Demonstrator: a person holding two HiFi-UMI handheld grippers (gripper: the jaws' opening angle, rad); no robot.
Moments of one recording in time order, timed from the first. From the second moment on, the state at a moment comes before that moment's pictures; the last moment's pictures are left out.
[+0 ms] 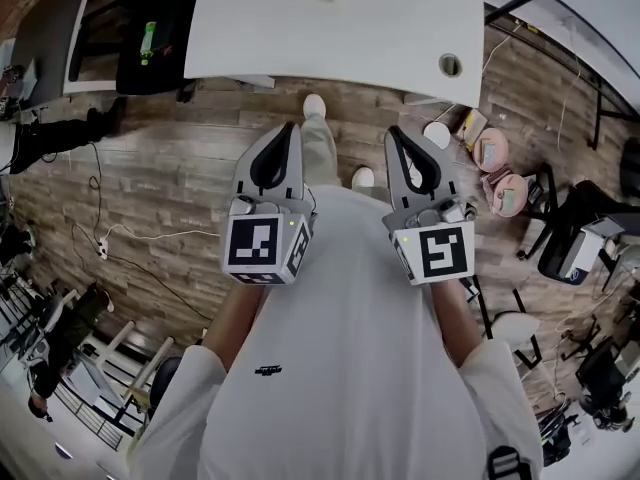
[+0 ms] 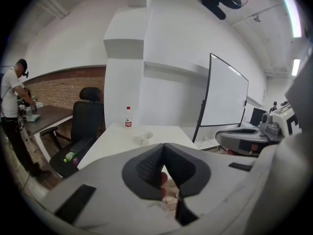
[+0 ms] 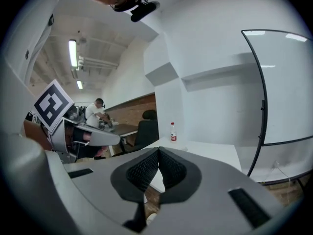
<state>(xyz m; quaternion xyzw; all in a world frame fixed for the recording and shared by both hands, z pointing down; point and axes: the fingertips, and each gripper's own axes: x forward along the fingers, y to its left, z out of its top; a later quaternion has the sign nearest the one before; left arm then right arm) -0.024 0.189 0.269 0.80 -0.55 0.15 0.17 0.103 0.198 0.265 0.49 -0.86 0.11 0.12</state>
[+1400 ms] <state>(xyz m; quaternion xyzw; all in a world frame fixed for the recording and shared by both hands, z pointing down) -0.092 -0.089 0.353 0.84 -0.44 0.20 0.23 0.016 -0.103 0.361 0.56 -0.80 0.16 0.16</state>
